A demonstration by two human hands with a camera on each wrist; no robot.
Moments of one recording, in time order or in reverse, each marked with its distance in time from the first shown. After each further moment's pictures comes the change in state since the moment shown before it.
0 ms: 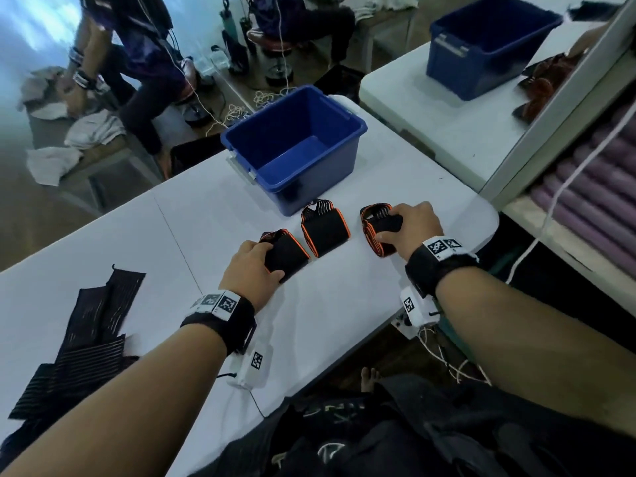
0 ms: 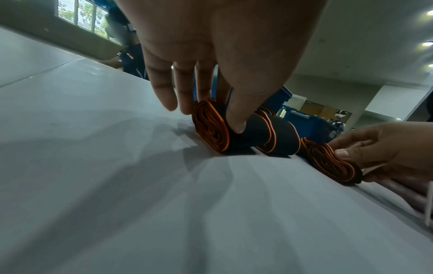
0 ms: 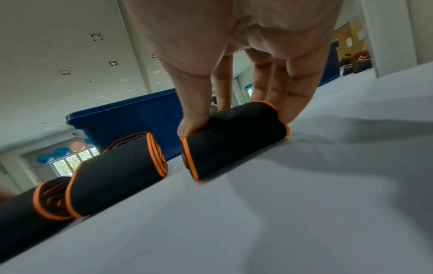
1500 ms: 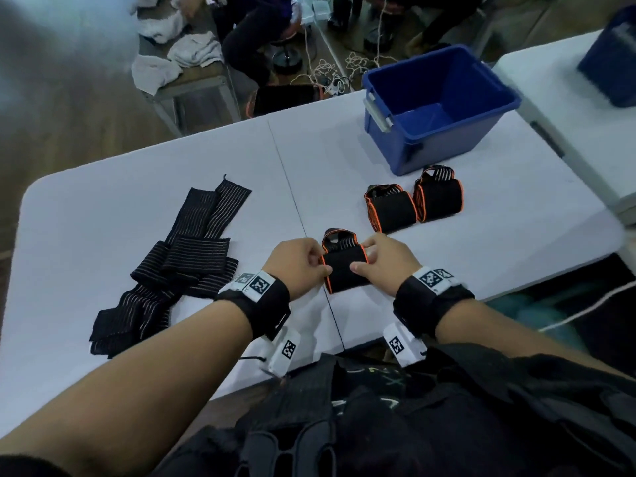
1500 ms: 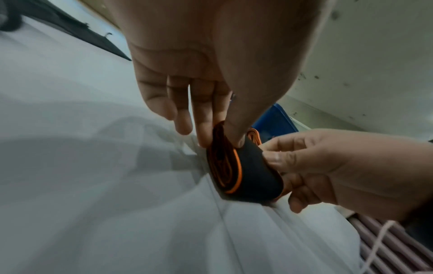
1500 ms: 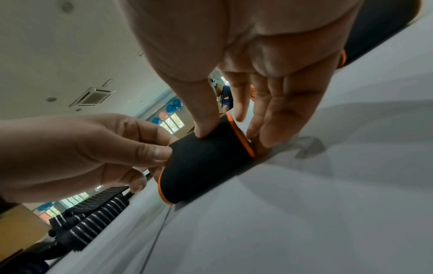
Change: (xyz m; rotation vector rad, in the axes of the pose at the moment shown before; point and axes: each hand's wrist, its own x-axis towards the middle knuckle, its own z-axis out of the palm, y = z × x) left_hand -0.101 -0.102 -0.023 -0.250 -0.111 -0.118; right_hand -0.151 -0.137 0.119 -0.003 -0.480 -0.319
